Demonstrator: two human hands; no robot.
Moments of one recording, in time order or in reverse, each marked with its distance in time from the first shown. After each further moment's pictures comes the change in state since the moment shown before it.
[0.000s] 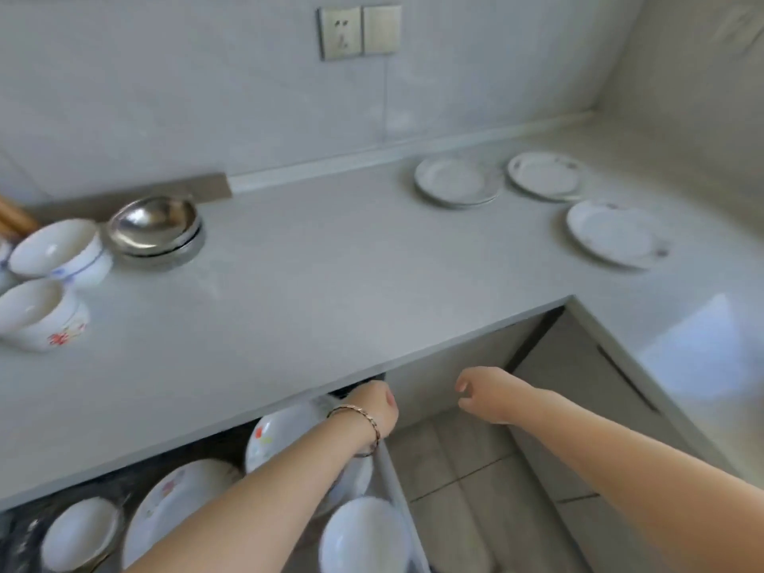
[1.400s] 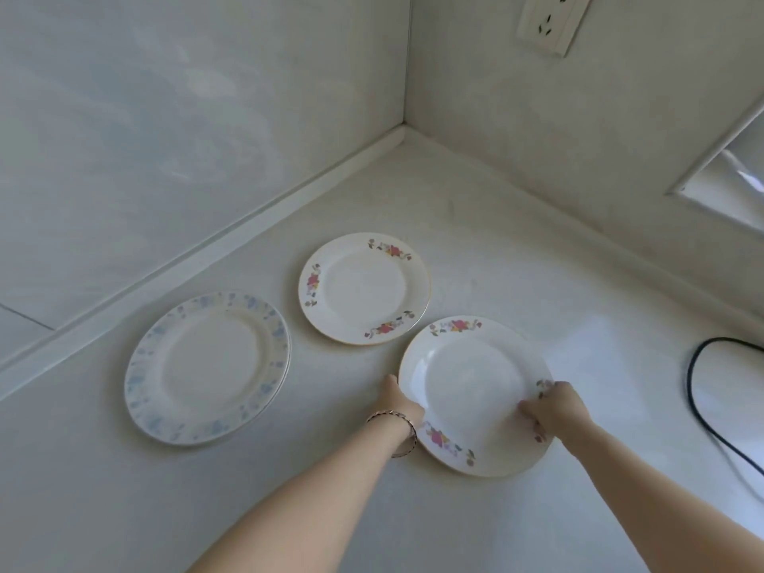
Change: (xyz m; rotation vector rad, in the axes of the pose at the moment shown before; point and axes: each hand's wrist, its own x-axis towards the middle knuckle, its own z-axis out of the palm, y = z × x) left_hand 0.417 0.457 0.007 -0.172 -0.277 -0.072; right_hand 0.252 0.424 -0.260 1.025 0.316 0.905
